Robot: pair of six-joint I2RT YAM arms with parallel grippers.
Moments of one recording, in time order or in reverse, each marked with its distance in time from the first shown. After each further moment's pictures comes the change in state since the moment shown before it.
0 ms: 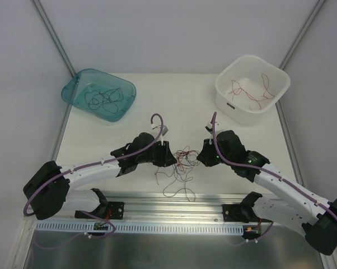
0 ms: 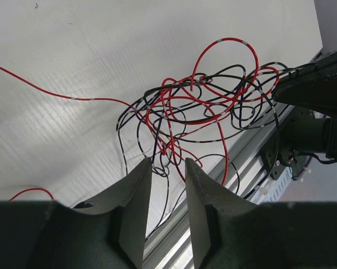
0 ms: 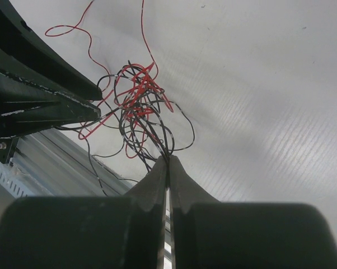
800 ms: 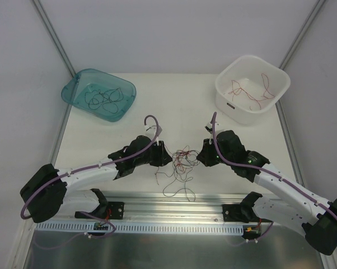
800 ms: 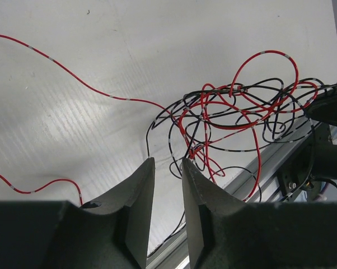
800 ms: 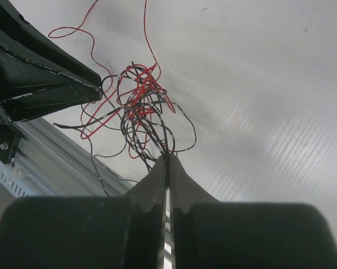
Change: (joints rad) left arm 0.000 -0.050 -0.061 0.023 -0.127 -0.035; right arm 0.002 0.000 0.000 0.007 -0.001 0.002
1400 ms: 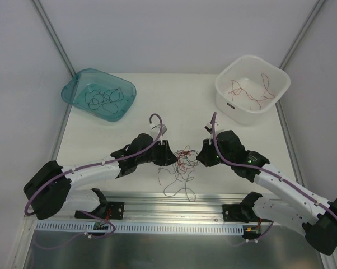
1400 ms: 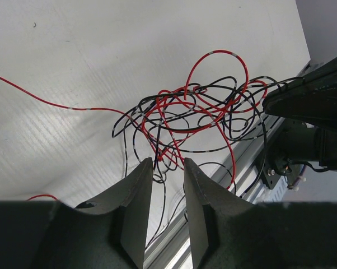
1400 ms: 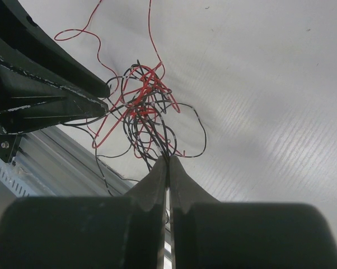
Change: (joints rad) left arm 0.000 0.053 0.022 0.088 0.112 0.023; right arm 0.004 0.000 0.000 0.000 -0.003 0.000
